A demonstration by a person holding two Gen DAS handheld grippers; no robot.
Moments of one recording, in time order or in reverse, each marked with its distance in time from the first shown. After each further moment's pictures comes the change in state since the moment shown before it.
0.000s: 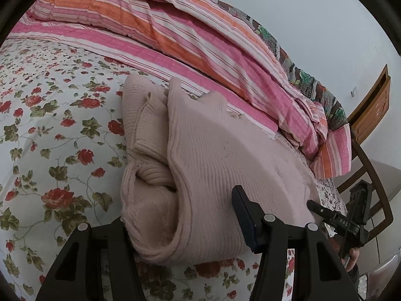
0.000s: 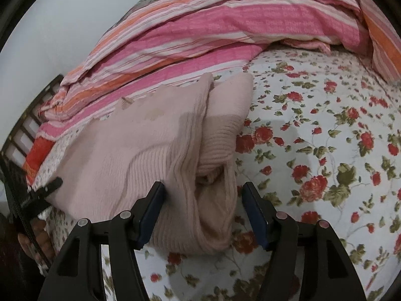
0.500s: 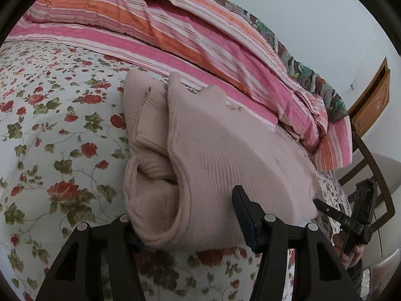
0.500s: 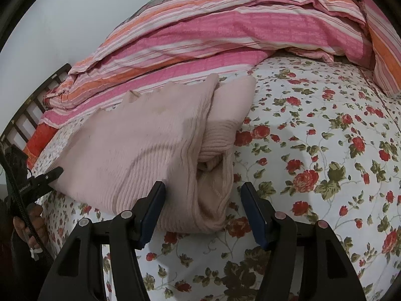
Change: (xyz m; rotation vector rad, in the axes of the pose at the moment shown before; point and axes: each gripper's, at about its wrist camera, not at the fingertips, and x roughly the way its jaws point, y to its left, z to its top) left arm -0.003 -0.007 -0.006 0.027 0.019 0.019; right arm -0.015 0.001 -0.012 -0.100 -0.001 -0.002
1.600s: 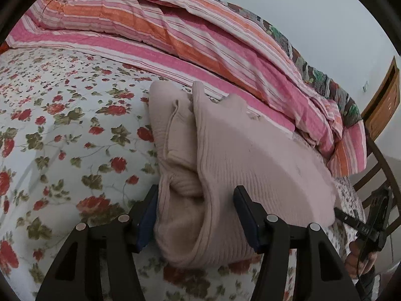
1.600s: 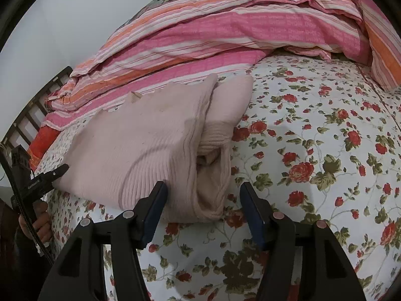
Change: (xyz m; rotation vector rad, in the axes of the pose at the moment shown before) left arm -0.005 0.014 0.006 -0.012 -0.040 0.086; right arm -0.007 0.000 -0.002 0.025 -0.005 0.006
